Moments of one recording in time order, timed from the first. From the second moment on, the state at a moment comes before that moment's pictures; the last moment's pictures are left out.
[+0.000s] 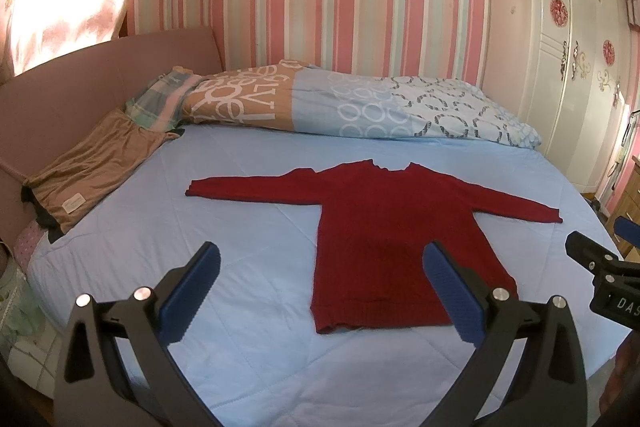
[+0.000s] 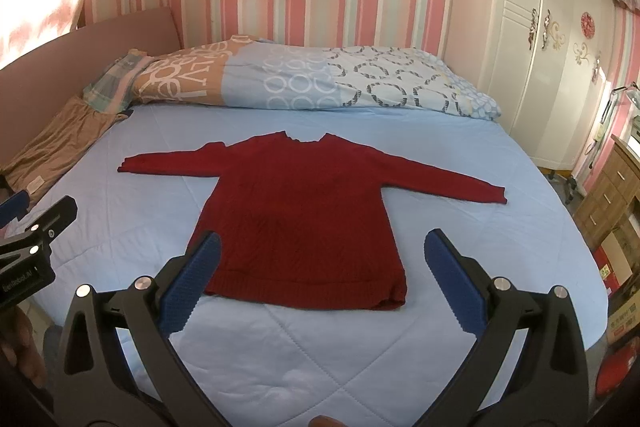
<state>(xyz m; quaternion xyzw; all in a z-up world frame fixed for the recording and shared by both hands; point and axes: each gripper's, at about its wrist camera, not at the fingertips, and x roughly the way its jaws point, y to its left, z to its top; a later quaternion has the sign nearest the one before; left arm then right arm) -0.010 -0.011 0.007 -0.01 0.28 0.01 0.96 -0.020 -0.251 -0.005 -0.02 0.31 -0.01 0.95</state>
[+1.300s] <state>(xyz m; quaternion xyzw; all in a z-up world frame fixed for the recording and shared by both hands) -0.008 -0.013 0.004 -0.01 0.27 0.01 0.96 -0.017 -0.254 -0.005 -0.01 0.31 -0.02 0.95</state>
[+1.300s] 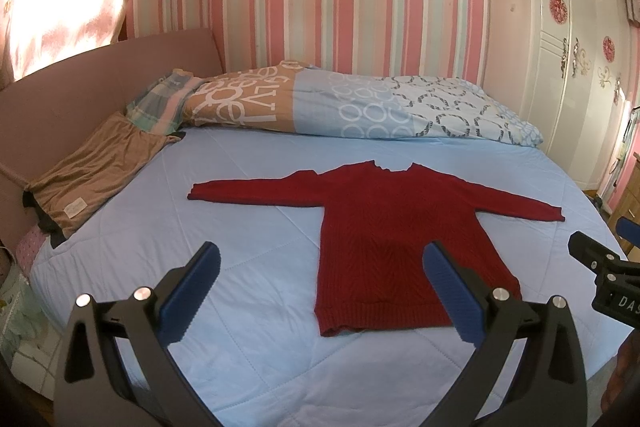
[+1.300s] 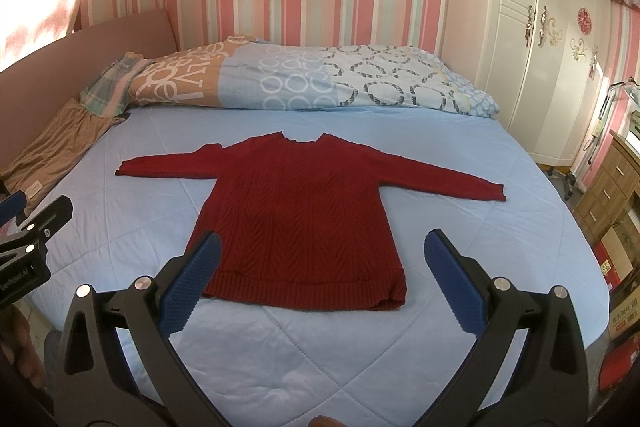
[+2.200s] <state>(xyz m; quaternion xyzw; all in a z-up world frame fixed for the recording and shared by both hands) -0.008 -0.011 0.003 -0.01 0.27 0.01 0.96 -0.016 -0.253 -0.005 -0.01 0.31 -0.02 0.95</state>
